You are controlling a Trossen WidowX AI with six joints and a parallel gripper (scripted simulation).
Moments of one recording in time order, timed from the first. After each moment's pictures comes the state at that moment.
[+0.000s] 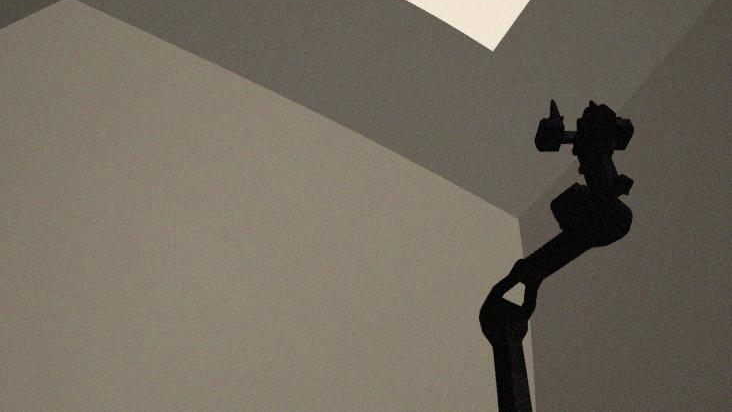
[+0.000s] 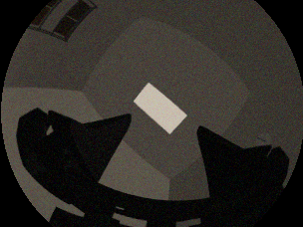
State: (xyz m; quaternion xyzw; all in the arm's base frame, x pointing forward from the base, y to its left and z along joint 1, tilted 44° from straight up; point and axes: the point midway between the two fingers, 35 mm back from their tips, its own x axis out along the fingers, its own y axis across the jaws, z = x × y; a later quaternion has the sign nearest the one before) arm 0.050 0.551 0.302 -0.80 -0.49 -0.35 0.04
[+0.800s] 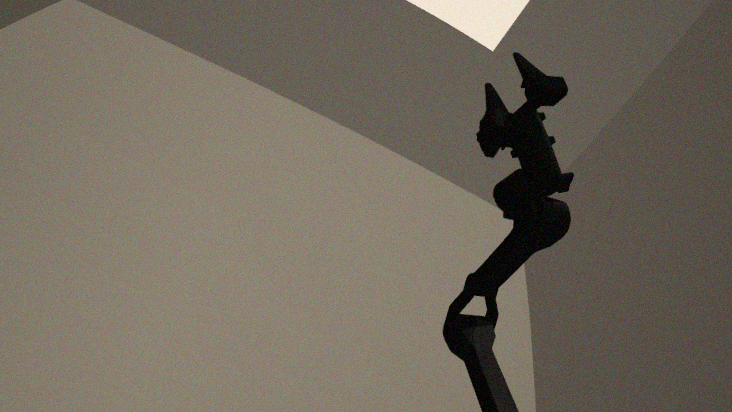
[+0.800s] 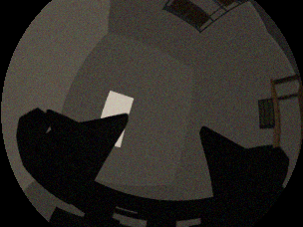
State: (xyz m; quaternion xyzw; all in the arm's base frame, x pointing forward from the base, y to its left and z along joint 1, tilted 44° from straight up) arm 0.203 0.501 0.290 -0.73 -0.21 -0.40 -0.51
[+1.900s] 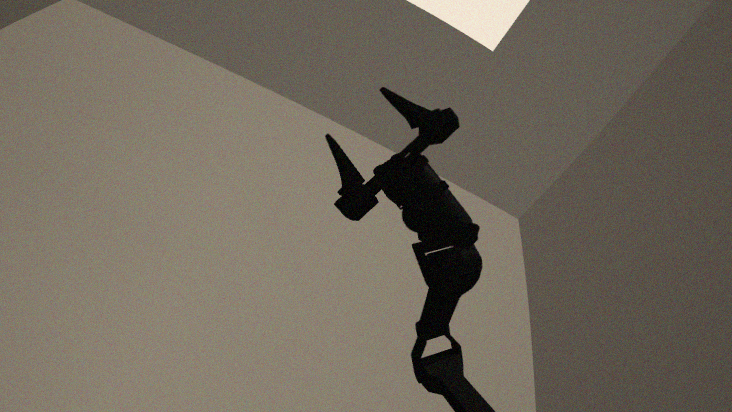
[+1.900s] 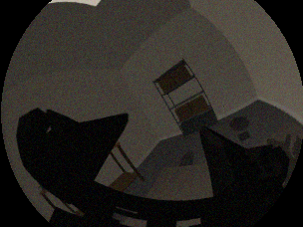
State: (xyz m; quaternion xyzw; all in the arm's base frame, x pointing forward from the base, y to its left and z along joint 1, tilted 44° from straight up) arm 0.364 0.312 0.244 0.01 0.00 -0.17 -0.99
